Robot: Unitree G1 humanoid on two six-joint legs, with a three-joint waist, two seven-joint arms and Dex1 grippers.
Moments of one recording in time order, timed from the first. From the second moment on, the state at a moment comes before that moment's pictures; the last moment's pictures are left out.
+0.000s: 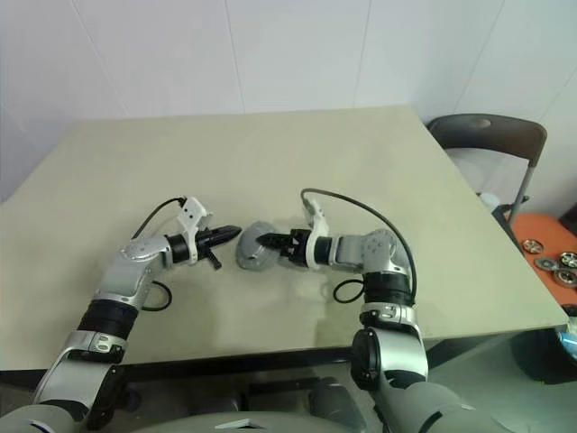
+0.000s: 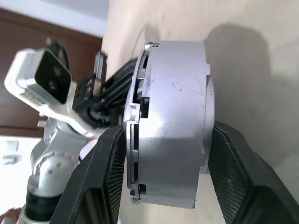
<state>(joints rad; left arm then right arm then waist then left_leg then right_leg) -0.44 0.40 -0.02 0.38 -0.23 0.29 -0.84 -0.69 -0.02 -0.36 0.38 0.62 1.39 0.45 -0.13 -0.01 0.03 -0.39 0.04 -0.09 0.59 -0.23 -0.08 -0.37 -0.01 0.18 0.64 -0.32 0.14</state>
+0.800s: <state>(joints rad) -0.52 0.16 0.38 0.32 -0.72 0.78 -0.56 -0.75 0.03 -0.49 0.45 0.76 1.20 0.45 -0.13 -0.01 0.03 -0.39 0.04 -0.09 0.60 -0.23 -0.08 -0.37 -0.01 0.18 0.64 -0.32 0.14</state>
